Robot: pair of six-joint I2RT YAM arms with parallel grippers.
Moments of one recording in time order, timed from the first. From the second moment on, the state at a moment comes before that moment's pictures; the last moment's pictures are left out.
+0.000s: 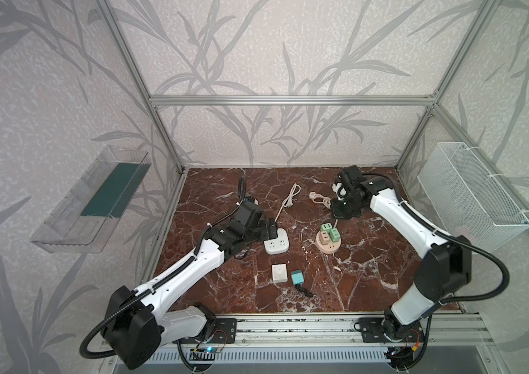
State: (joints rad) left arm -0.59 1.22 0.93 -0.53 -0.07 -0.67; right arm 0.39 1.56 1.46 -0.99 -0.15 0.33
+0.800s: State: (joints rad) left arm -0.61 1.19 0.85 -0.53 -0.04 -0.72; right arm 1.01 1.20 0.80 -0.63 0.01 0.66
